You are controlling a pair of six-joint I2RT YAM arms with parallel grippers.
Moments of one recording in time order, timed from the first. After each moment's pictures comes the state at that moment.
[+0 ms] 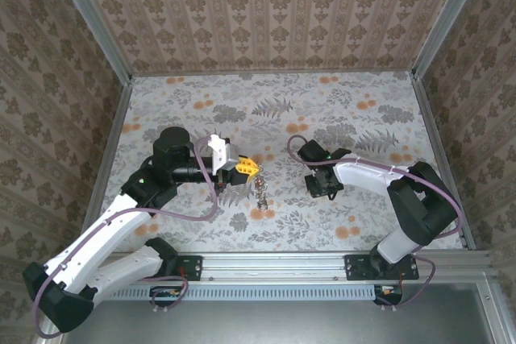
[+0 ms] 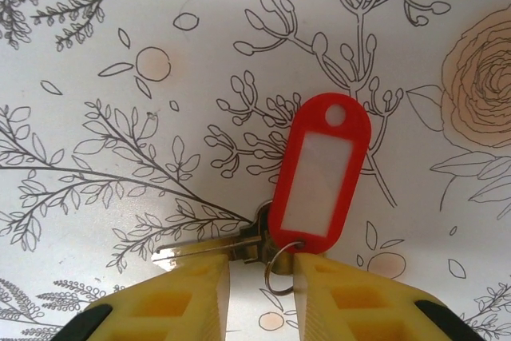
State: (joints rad) left arm -0.70 0.88 0.87 -0.25 0.84 0.24; right arm 0.58 1.58 0.86 -0.68 0.14 0.40
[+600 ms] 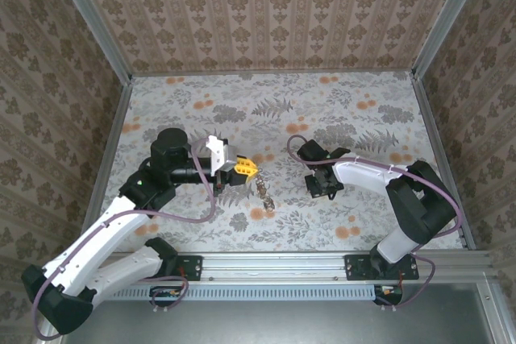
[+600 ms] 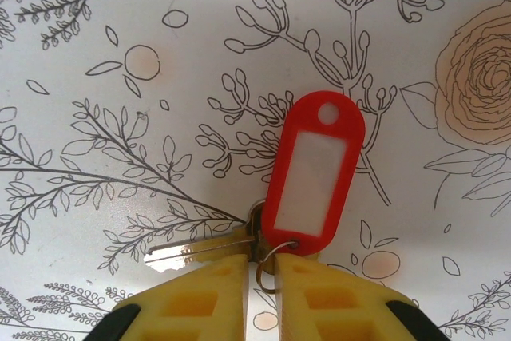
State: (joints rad) left arm -0.70 0.87 0.86 -0.25 0.84 0.24; right arm 0.58 1.59 0.87 -0.70 0.15 0.40
